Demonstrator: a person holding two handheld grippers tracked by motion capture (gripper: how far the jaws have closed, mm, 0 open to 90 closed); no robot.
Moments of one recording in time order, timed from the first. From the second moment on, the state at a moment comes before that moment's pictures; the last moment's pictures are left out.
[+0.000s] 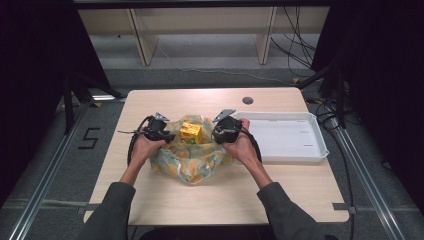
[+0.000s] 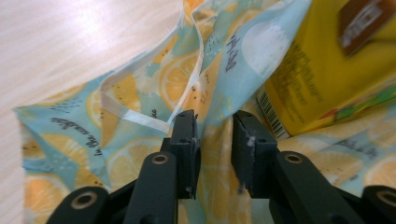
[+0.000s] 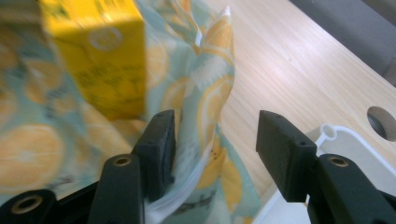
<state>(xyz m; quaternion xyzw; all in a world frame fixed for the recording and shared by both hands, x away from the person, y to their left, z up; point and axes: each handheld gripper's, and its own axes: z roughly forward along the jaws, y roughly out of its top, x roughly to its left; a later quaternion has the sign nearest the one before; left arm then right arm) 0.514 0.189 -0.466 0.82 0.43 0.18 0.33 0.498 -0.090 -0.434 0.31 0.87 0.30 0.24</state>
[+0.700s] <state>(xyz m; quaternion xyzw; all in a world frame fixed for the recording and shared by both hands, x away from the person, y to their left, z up) 0.492 0.210 -0.493 0.83 0.43 0.16 0.31 0.476 -0.088 -0.484 0.27 0.92 0.23 0.18</state>
